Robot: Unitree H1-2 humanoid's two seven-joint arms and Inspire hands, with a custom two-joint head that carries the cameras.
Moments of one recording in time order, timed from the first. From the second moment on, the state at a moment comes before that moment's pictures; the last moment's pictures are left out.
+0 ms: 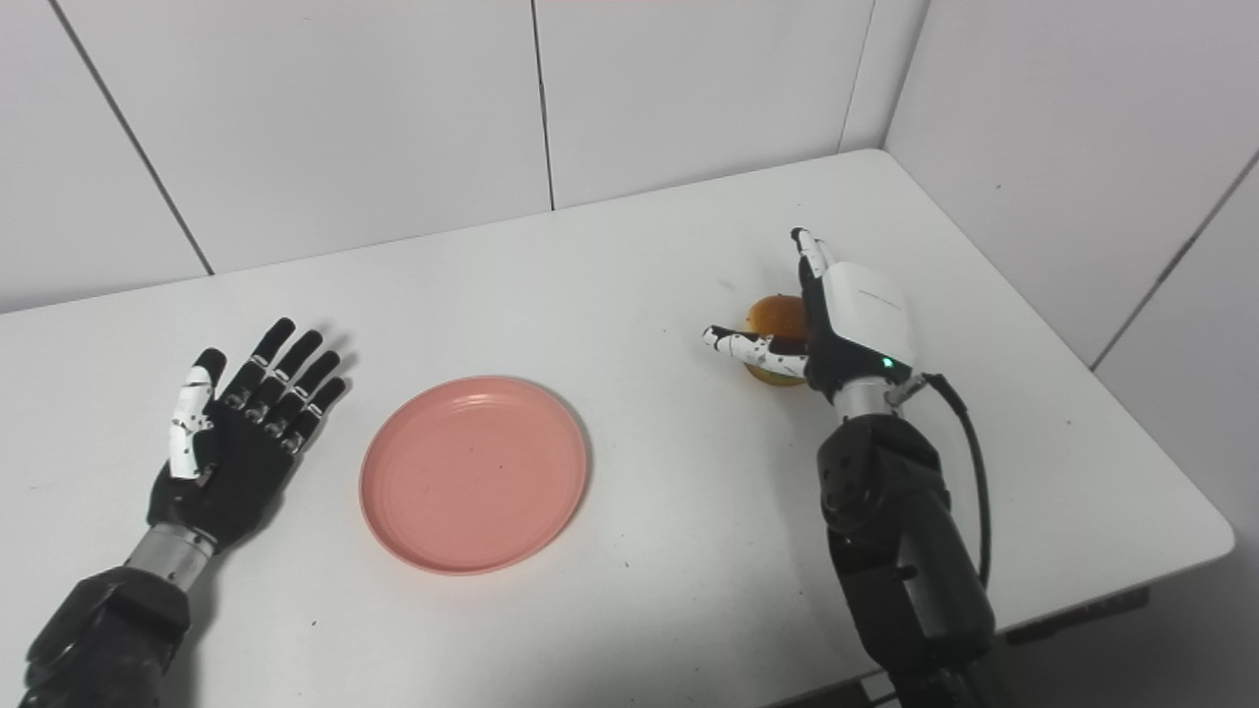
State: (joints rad) left arm -0.43 0.13 0.11 0.35 -0.54 0.29 -0.47; right arm -0.26 -0.26 -0.10 -0.18 -0.94 0.46 0.14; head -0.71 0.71
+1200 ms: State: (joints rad) left arm -0.42 0.14 0.11 0.33 -0.54 0.29 -0.47; right arm -0.28 -0.24 -0.14 -0.11 -0.97 0.46 0.19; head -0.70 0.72
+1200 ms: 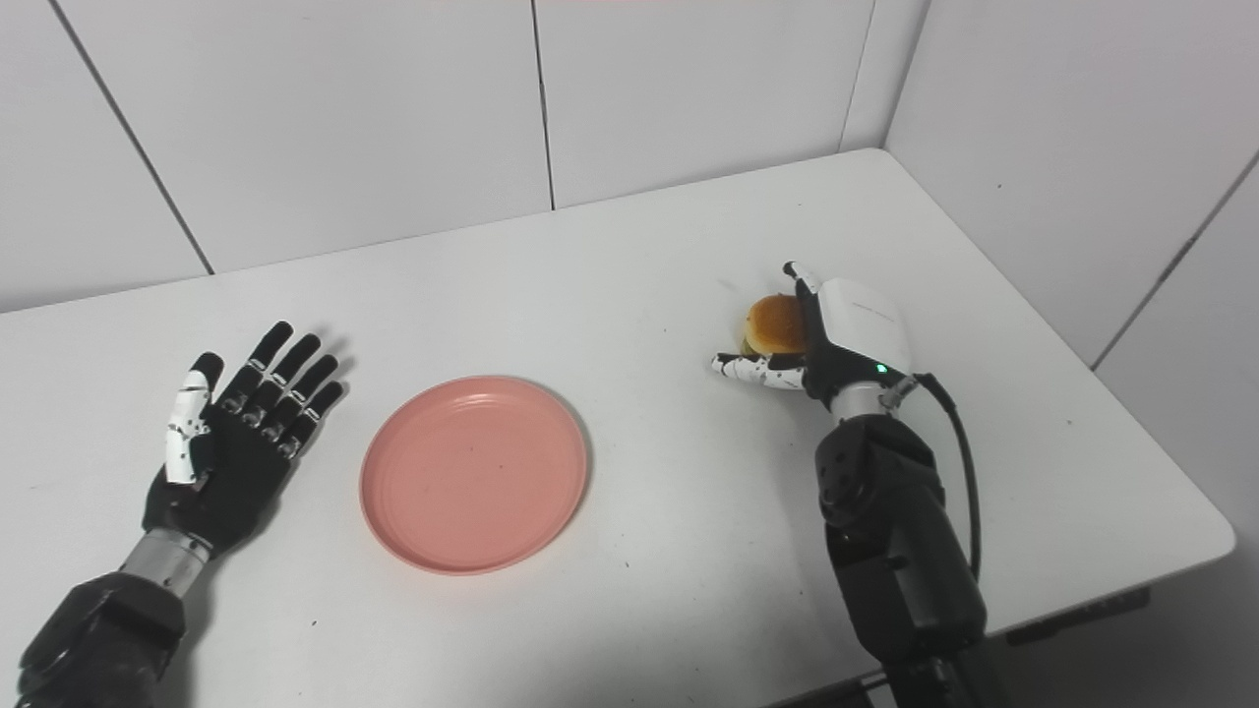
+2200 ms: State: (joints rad) left arm -0.42 0.13 0.10 0.32 -0.54 0.30 -0.47; right arm -0.28 -0.28 -0.11 -0.09 -0.78 0.45 -0.10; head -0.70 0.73
